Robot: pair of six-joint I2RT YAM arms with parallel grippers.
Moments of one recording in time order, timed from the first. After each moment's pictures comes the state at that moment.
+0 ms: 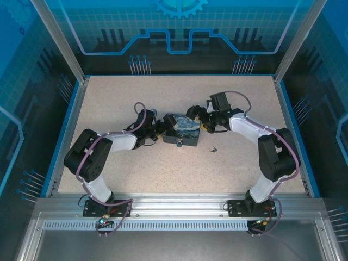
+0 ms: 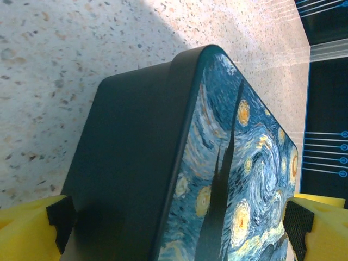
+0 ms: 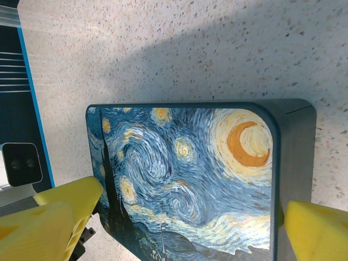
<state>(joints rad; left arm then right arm) -0.43 1.72 0.79 0.30 0.26 -1.06 0.36 1.70 1.12 -0.30 -0.43 0.86</state>
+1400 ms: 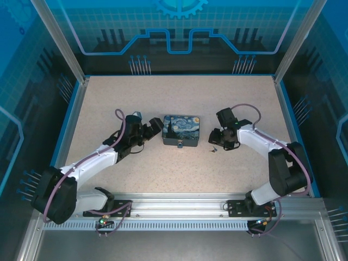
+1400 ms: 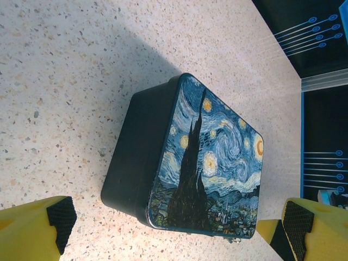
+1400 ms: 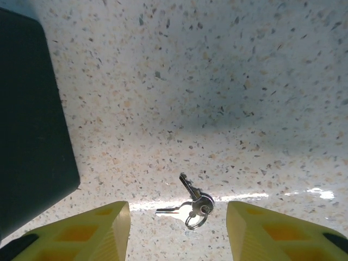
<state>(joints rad) -0.44 1.24 0.66 -0.02 0.09 -1.03 0.35 1.52 0.91 -0.63 -0.05 0.65</state>
